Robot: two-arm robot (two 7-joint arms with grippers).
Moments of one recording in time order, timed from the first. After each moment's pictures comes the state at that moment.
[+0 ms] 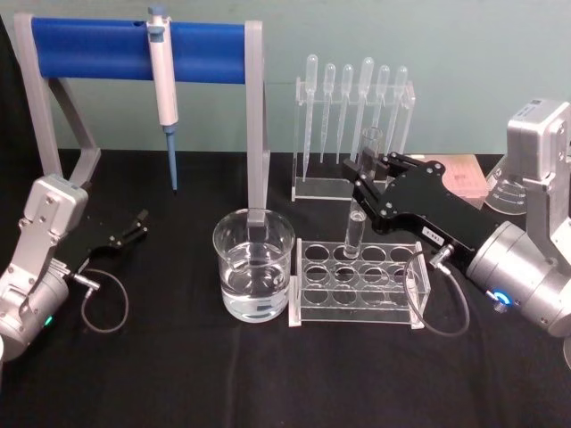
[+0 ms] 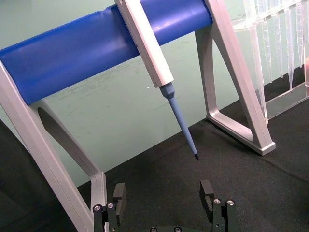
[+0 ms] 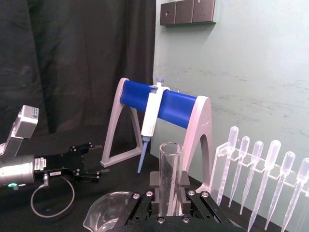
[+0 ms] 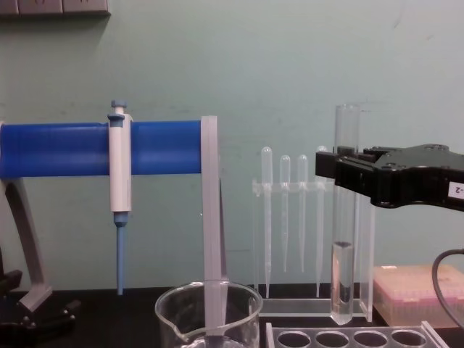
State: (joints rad) left arm -0.20 0.60 0.45 -1.41 -0.25 -0.12 0.03; right arm 0.11 0.48 -0.30 -1.85 0.39 0.09 0.38
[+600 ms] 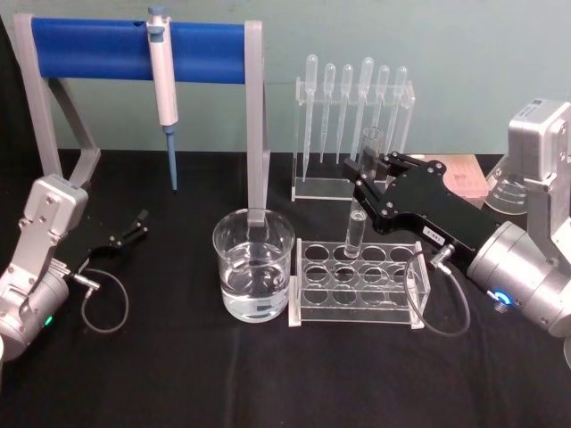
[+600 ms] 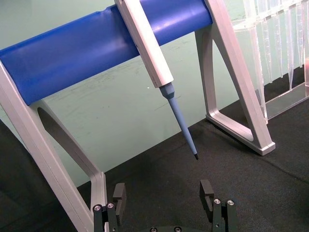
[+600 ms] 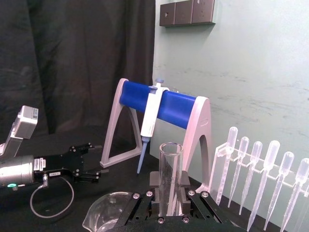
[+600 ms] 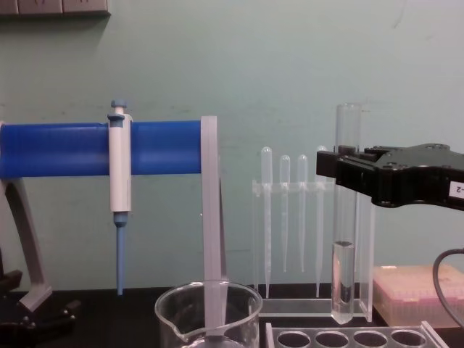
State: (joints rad) left arm -0.20 0.60 0.45 -1.41 -0.25 -0.12 0.03; right arm 0.11 0.48 -0.30 -1.85 0.39 0.09 0.38
